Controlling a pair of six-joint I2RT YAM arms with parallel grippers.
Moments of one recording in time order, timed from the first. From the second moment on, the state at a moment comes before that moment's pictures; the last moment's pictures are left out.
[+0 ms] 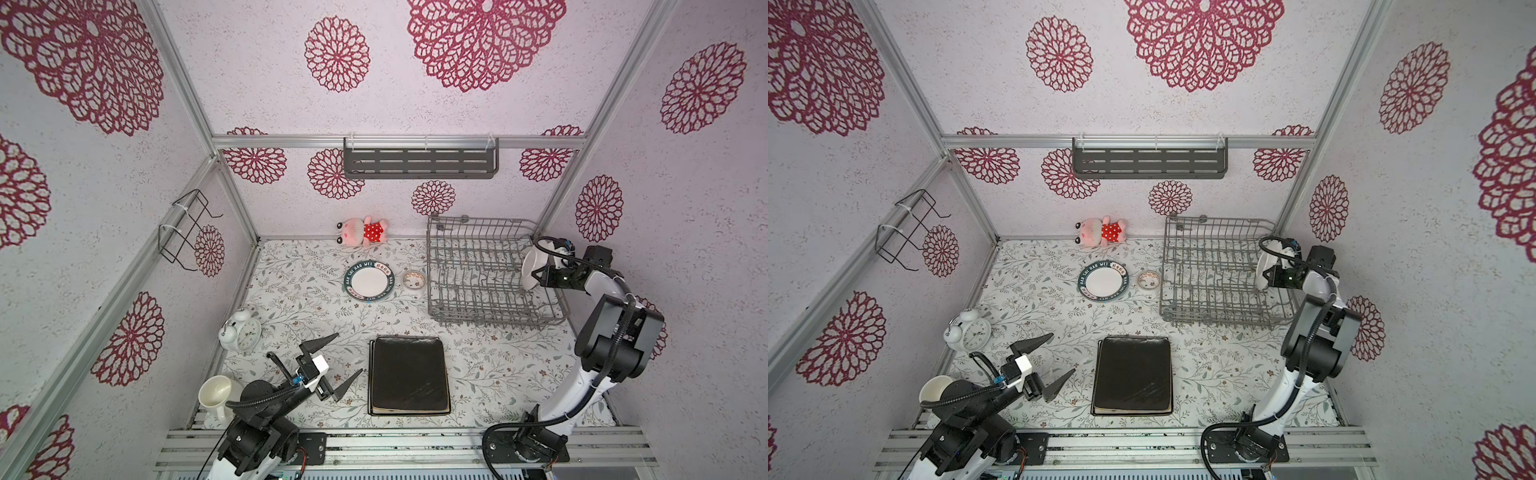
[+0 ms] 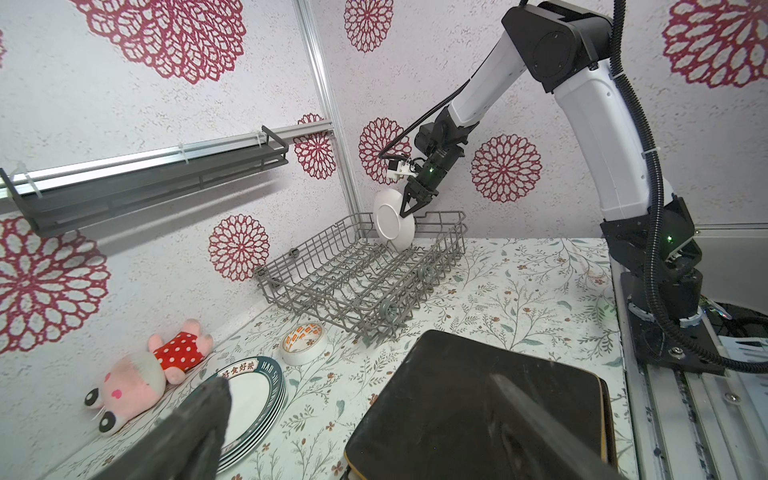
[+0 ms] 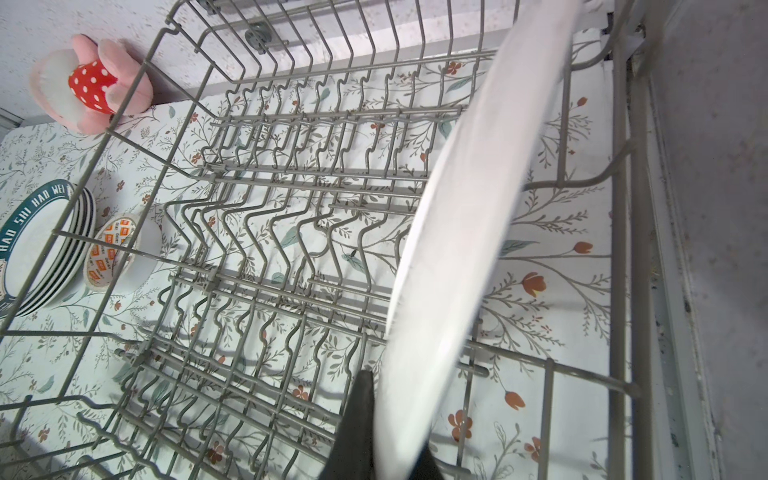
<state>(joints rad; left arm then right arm) -0.54 0.01 0.23 -0.09 0.38 0.21 -0.44 1.90 1.46 -0.51 -0.63 -0.32</state>
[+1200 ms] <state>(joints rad) -0.54 0.01 0.23 -0.09 0.39 0.21 0.29 1.53 1.50 -0.54 -0.27 -0.76</state>
